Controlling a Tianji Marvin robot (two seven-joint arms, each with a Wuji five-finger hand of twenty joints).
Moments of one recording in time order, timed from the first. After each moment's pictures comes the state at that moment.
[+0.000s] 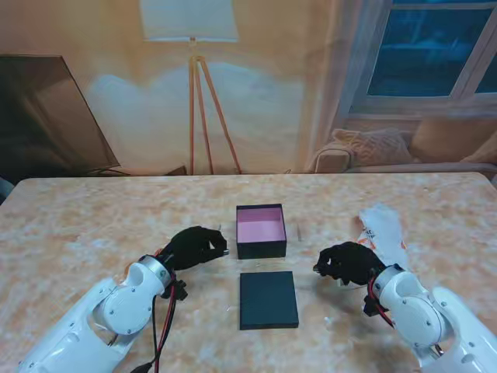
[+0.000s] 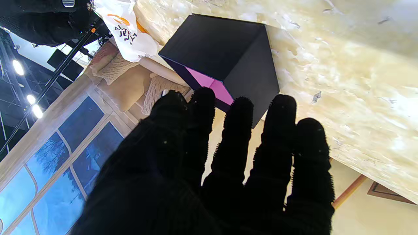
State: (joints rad) left arm 1.53 -1.10 -1.15 -1.60 0.51 -0.14 -0.03; right arm -1.67 -1.04 1.36 -1.68 -0.75 -0.15 0.22; left_hand 1.01 -0.30 0.31 -0.14 0.83 0.19 0.66 0.56 0.83 0.30 0.48 0.48 0.72 0.38 0.56 0.75 0.29 0.39 1.04 0.72; right_hand 0.83 -0.21 0.32 -0.12 0.83 -0.11 0.85 0.63 1.17 0.03 0.72 0.59 1.21 0.00 0.88 0.61 0.64 0.28 1.21 0.41
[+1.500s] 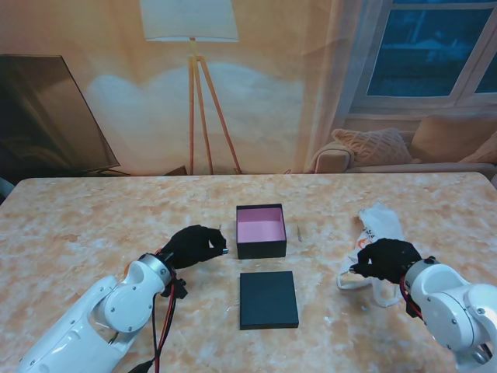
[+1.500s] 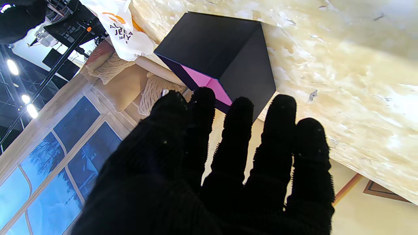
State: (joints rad) left arm 1.52 -1.10 -1.15 -1.59 0.51 -0.12 -0.04; right arm -1.81 -1.02 1.55 -1.95 -1.06 -0.02 0.50; left_hand 1.01 -0.30 0.31 -0.14 0.83 0.19 0.66 0.56 0.83 0.30 0.48 0.48 0.72 0.38 0.56 0.75 0.29 0.39 1.04 0.72; right_hand 0.83 -0.12 0.18 -0.10 0.87 -0.06 0.71 0.63 1.17 0.02 0.83 0.73 1.20 0.00 1.11 0.72 0.64 0.28 1.23 0.43
